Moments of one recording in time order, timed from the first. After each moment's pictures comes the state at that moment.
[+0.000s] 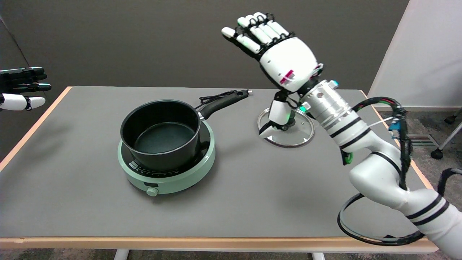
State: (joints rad) arm 0.07 -1.01 -1.71 1.84 0.16 0.26 0.24
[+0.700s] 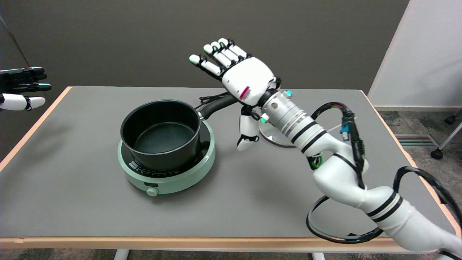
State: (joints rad) arm 0.21 -1.17 -1.88 1.74 -0.03 0.06 0.24
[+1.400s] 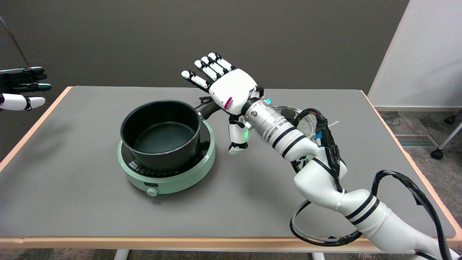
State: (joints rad) arm 0.25 -1.28 -1.92 1.66 -0.22 -0.03 0.24
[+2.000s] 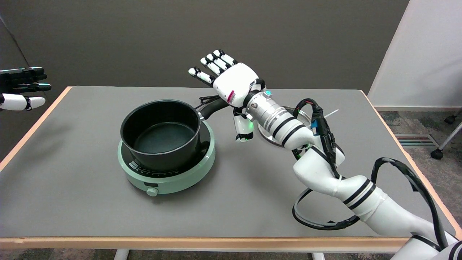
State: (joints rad) arm 0.34 -1.25 -1.94 1.57 -0.25 -0.05 0.25
